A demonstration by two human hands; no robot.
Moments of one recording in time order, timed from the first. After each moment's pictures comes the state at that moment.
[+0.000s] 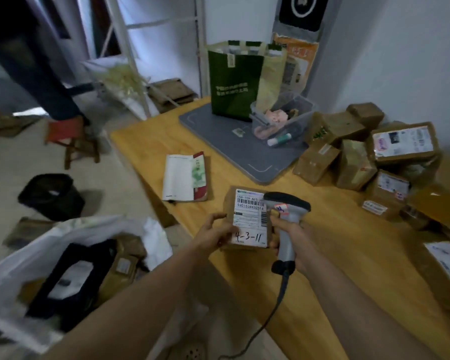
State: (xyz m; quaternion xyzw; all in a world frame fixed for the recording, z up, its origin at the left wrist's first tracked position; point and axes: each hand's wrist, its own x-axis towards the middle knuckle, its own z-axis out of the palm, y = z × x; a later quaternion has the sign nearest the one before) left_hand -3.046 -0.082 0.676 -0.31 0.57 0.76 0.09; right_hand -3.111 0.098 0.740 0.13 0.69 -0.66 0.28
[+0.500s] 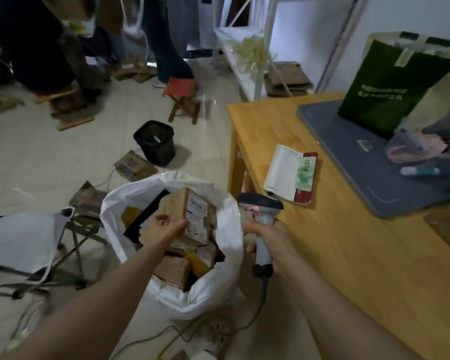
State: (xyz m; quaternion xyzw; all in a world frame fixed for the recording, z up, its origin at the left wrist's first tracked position) left_hand -2.837 -0.260 0.634 -0.69 0.51 0.49 -0.12; right_hand -3.017 -0.105 0.709 -0.08 0.73 -0.49 0.46
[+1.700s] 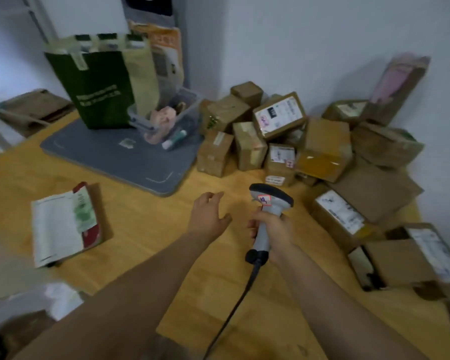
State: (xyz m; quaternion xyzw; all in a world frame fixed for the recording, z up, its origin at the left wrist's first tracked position) left_hand -3.196 0.059 0.693 -0.01 0.95 0.31 0.05; right_hand -3.161 0.205 0.745 0.30 0.61 -0.73 0.11
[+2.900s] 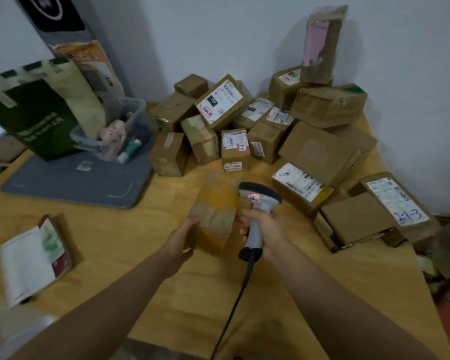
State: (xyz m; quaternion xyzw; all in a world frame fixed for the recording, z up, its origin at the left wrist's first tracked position) left_hand -3.150 0.119 0.714 -0.25 0.67 0.64 0.28; right_hand -3.138 0.305 0.717 0.34 0.50 -0.79 0.12
